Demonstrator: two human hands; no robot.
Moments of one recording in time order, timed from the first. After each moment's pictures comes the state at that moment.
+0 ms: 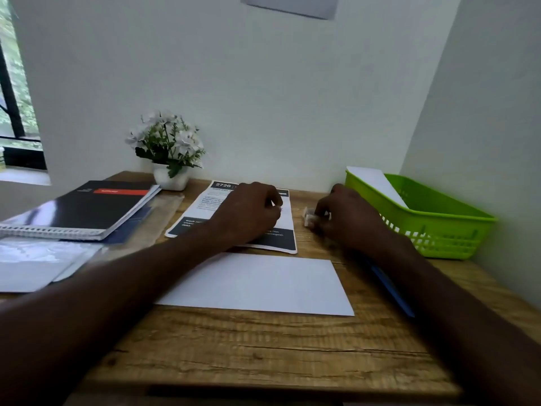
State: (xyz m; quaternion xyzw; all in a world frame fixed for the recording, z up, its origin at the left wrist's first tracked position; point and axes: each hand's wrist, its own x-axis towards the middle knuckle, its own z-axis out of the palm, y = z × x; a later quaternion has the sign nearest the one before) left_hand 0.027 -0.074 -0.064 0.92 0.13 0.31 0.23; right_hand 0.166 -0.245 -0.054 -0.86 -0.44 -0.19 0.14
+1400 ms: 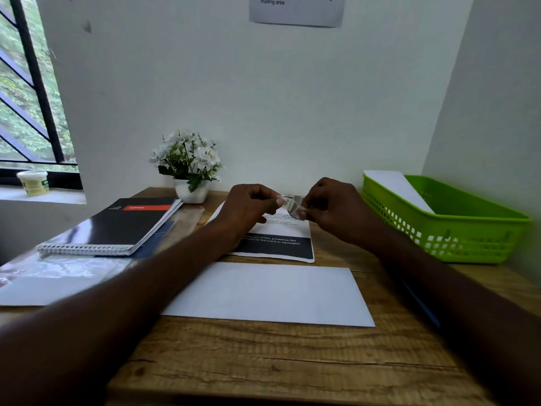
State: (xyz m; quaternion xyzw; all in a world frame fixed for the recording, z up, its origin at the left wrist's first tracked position) left_hand 0.023 -0.045 -0.061 0.76 0.14 0.35 0.54; right_hand 0.164 -0.205 -0.049 -0.73 -0.56 -0.18 0.35
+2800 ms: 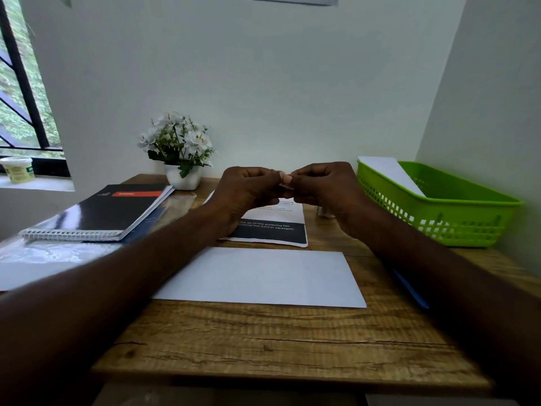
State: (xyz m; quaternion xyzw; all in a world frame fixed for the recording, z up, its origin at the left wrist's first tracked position) left_hand 0.015 -0.062 -0.055 0.68 0.08 0.31 0.66; right_hand 0.127 -0.208 -0.036 -0.63 -0.42 0.11 0.64
